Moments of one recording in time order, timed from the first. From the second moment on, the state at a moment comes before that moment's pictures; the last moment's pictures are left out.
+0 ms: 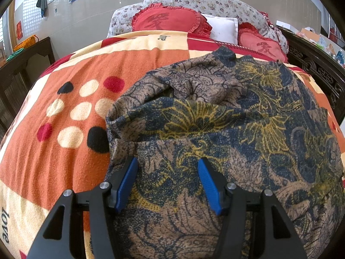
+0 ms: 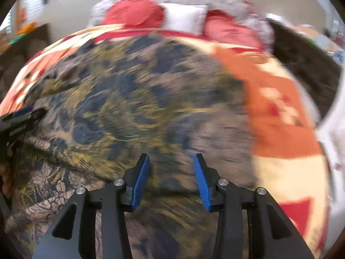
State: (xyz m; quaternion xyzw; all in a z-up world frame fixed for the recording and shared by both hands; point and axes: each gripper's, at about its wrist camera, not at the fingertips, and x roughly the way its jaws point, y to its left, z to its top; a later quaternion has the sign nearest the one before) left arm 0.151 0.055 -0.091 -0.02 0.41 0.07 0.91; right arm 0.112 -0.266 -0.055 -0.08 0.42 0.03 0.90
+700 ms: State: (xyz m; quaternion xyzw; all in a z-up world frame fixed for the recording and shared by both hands) left arm -0.118 0.150 -0.077 -0.05 0.54 -0.18 0.82; right arm -0.150 -0.380 -0.039 0.04 0.40 0.05 0.91
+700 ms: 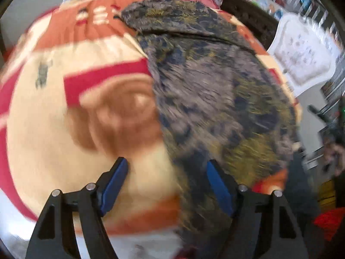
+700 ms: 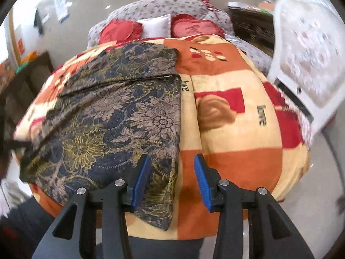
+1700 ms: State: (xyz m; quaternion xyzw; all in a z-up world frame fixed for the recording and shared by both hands) left arm -0.146 0.158 -0.097 -0.17 0.54 -0.22 0.79; right arm -0.184 -0.416 -0.107 0.13 0.44 0.13 0.88
